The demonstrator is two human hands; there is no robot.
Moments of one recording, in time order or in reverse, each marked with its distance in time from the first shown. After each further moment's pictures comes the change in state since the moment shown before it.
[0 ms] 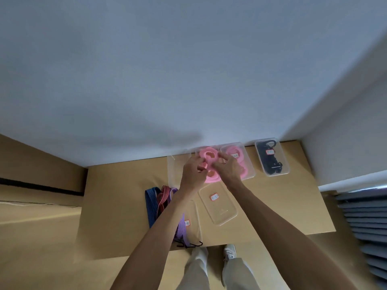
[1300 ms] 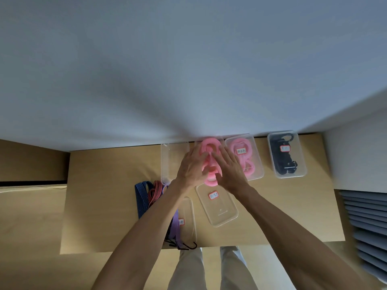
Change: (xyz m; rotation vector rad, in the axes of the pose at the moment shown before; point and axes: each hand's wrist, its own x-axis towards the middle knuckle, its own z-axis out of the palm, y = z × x) left_hand 0.077 -0.076 0.040 0.549 -0.246 0.244; right_hand 0.074 0.086 0.025 -0.699 -0.246 -0.582
